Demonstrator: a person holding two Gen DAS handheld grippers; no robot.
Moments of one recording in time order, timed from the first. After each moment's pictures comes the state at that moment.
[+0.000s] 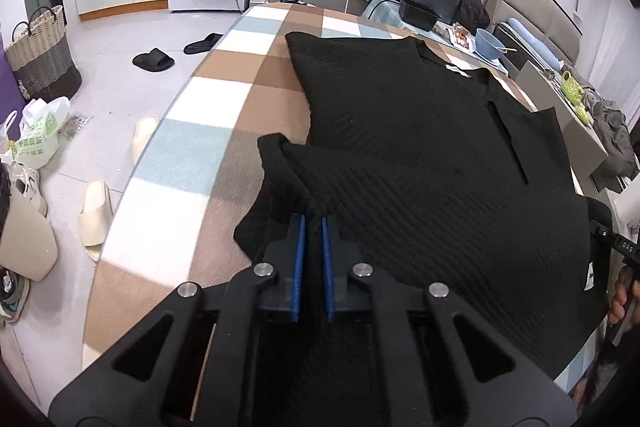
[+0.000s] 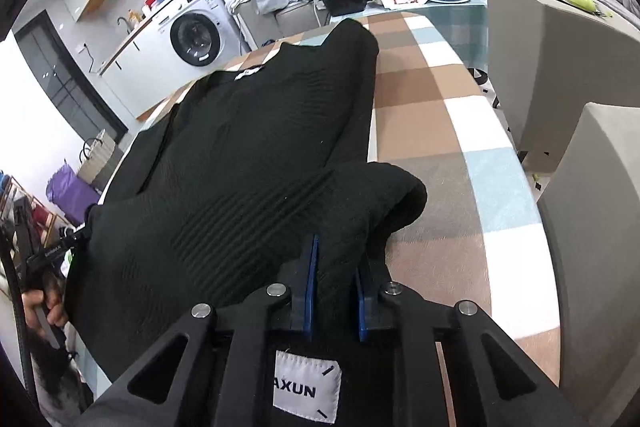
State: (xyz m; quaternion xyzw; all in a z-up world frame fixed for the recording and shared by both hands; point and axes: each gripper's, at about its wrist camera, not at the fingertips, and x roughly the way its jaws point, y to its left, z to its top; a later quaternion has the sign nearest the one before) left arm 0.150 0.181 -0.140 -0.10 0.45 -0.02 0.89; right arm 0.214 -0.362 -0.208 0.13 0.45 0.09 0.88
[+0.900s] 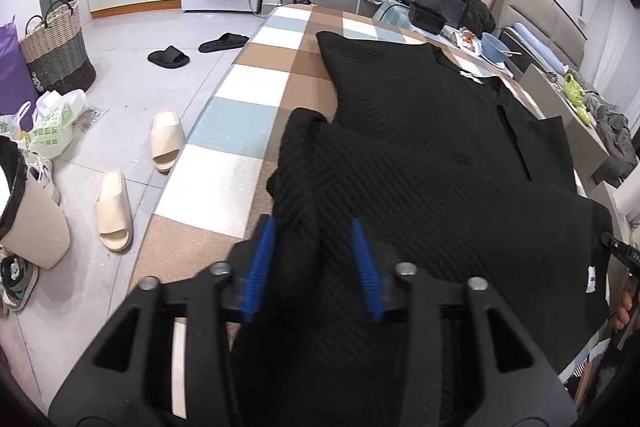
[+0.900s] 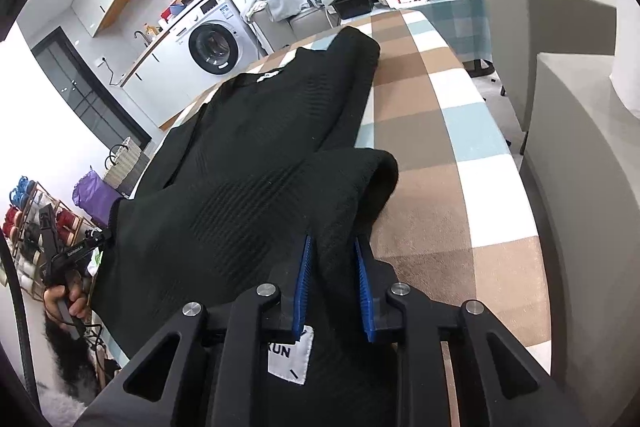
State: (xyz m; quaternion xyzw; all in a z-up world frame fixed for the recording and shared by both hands) left arm 0.106 0.209 -0.131 -0.10 0.44 0.00 0.89; right arm 0.153 -0.382 -0.203 0.17 0.43 0.12 0.88
